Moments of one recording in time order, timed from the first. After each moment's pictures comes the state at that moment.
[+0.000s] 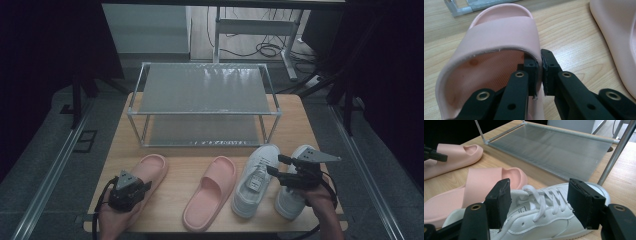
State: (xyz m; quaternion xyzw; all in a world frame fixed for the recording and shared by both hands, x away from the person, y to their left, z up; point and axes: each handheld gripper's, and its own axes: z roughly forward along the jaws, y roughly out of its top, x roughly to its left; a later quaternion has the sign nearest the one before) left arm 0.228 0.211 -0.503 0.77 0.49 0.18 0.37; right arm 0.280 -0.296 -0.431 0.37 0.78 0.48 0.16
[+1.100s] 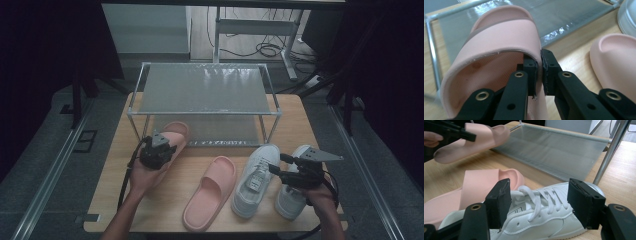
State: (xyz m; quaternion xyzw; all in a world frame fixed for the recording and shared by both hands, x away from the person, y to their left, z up) left arm 0.337 0.140 -0.460 0.79 0.43 0.22 0.37; right arm 0.282 -0.300 -0.431 0.38 0.77 0.49 0.16
